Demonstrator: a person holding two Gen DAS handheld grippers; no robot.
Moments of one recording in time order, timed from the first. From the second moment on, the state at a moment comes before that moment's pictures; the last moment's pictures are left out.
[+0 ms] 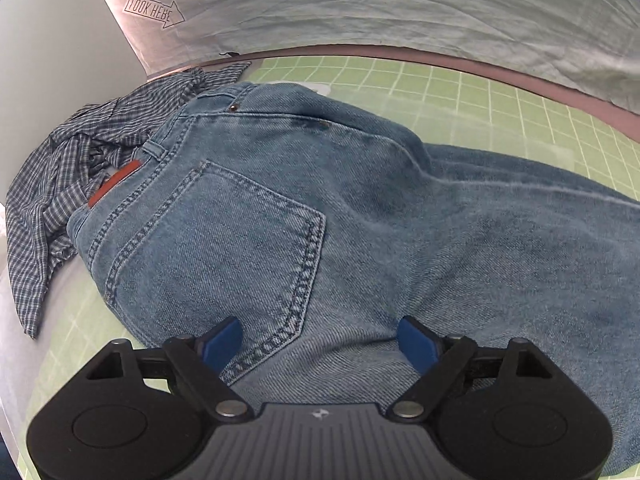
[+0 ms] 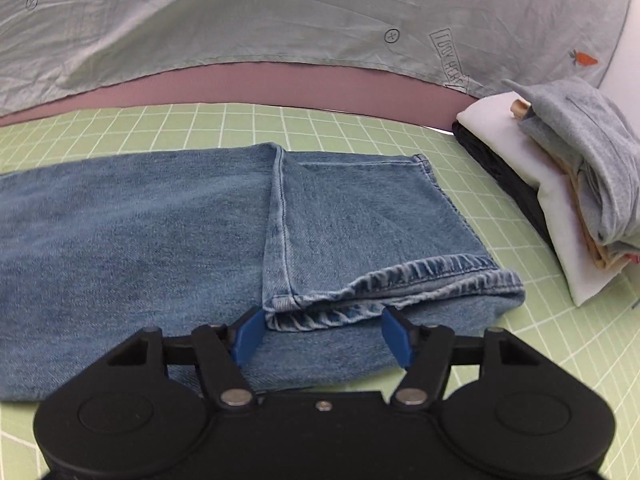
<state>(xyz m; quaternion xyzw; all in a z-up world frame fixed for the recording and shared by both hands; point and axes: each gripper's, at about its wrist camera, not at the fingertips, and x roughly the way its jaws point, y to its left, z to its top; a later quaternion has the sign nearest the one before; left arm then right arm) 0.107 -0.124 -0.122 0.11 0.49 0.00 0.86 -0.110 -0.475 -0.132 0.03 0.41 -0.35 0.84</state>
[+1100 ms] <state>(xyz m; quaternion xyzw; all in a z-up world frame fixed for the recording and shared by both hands) 0.112 -0.115 -0.134 0.07 0.50 0.03 0.86 -0.144 -0.593 -0.102 0.12 0.30 -0.50 0.81</state>
